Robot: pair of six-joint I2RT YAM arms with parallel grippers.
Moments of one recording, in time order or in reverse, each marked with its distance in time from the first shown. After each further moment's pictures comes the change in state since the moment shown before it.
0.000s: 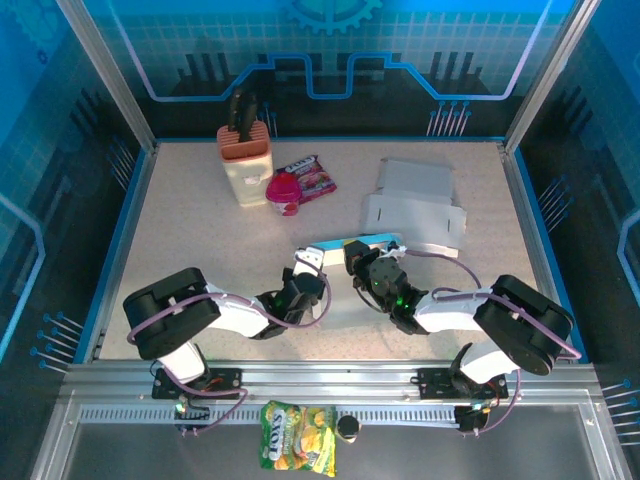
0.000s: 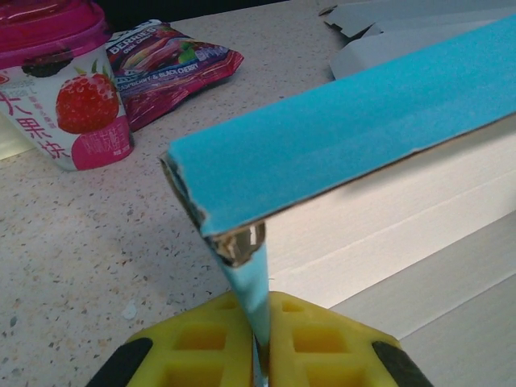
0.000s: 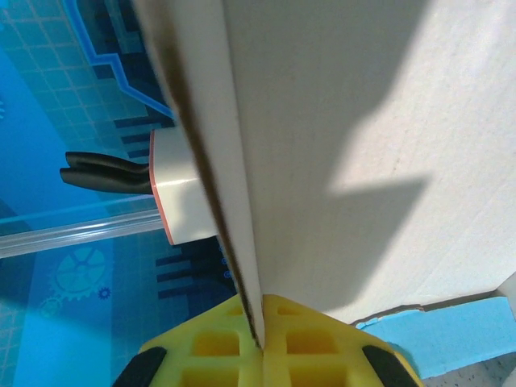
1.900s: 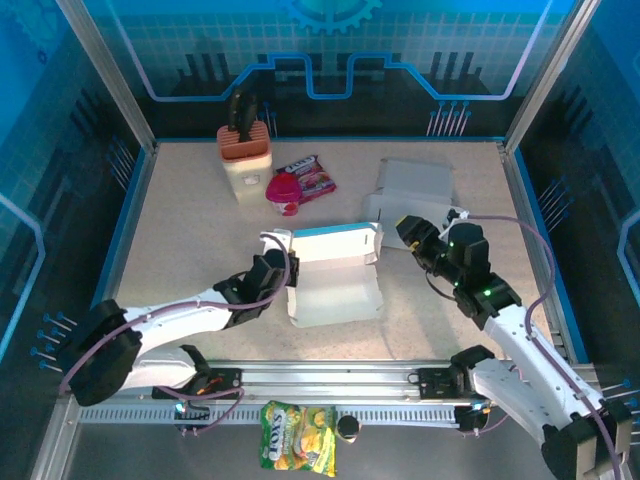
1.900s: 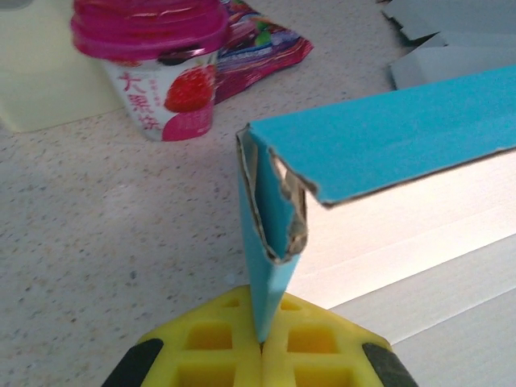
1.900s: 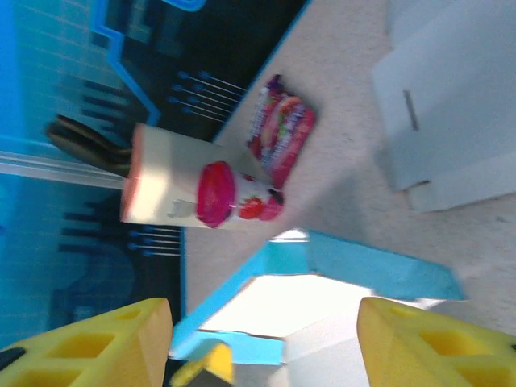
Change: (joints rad) left arm 0.196 -0.417 0.026 -0.578 0.193 -0.137; right arm -0.528 -0.657 0.205 -1.044 -0.539 -0.645
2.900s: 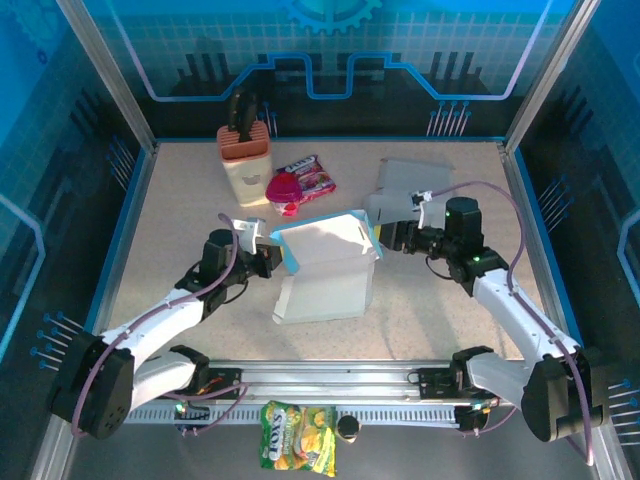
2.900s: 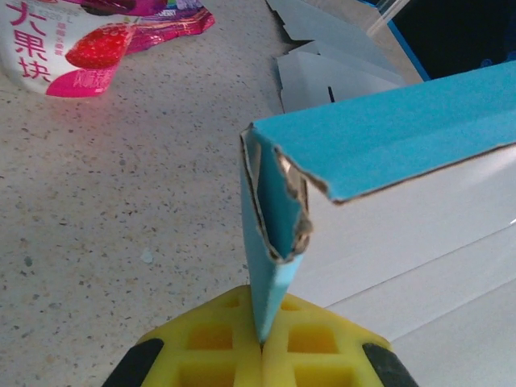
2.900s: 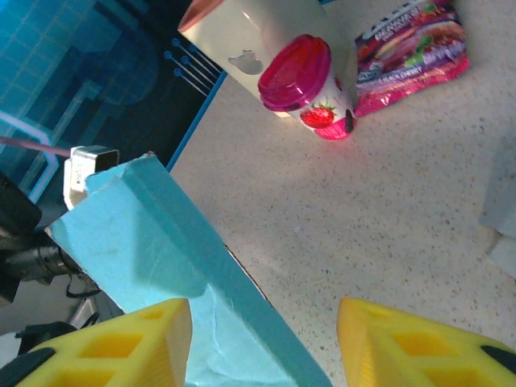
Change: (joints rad) left arm 0.422 -0.137 -0.073 0.051 0.827 -0.052; right arm -0.121 0.274 0.097 0.117 -0.561 -0.663
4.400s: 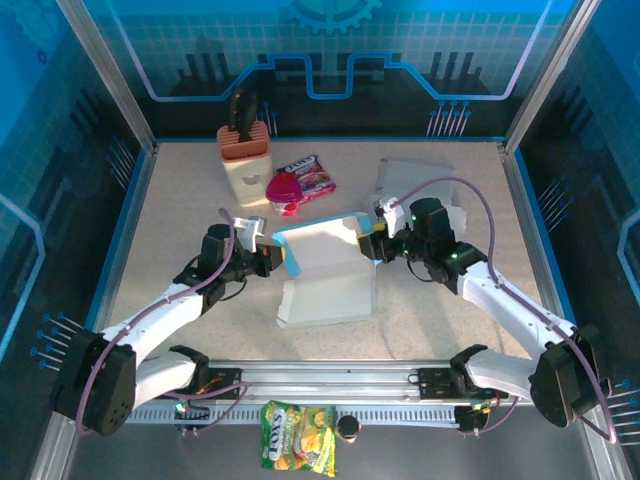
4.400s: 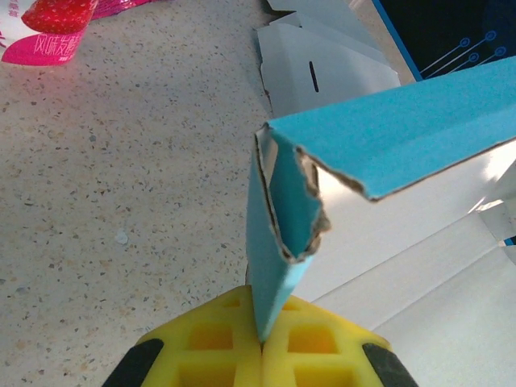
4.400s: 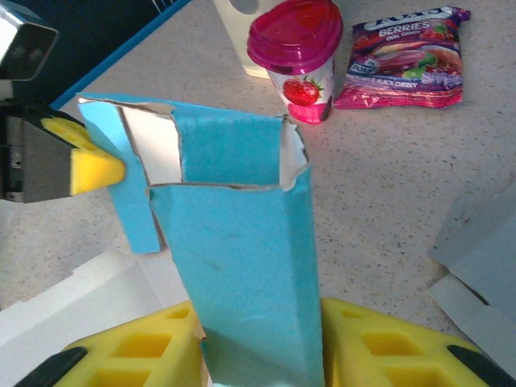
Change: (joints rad) left arm 0.033 0.022 0.043 -0.076 0.106 0.001; right arm 0.245 0.075 0.078 -0.113 0.332 -0.354
